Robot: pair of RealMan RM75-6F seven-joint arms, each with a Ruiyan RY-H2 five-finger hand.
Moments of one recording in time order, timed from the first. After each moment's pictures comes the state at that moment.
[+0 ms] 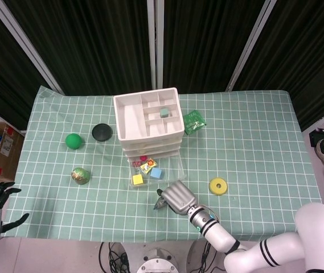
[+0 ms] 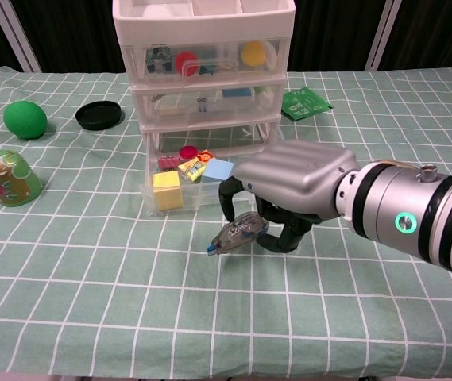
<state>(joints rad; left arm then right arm) 0.04 -1.26 -0.02 -1.46 1.55 1.63 -0.12 0.94 -1.63 -0.04 -1.87 -0.84 1.12 -0.84</state>
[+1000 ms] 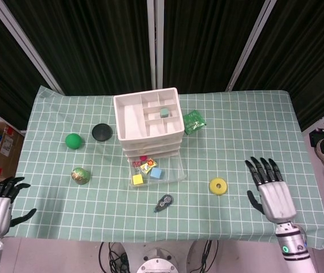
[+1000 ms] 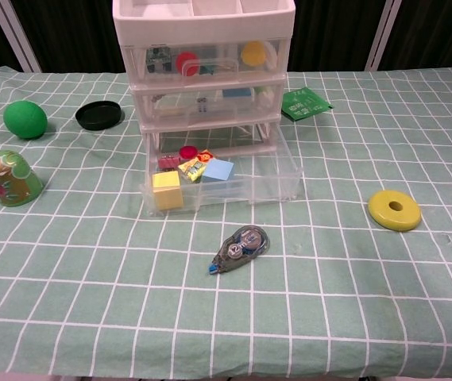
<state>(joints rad) -0.01 -1.29 -0.03 -1.46 1.58 1.60 -0.05 0.35 -1.23 -0.25 -1.88 -1.44 1.76 -0.40</state>
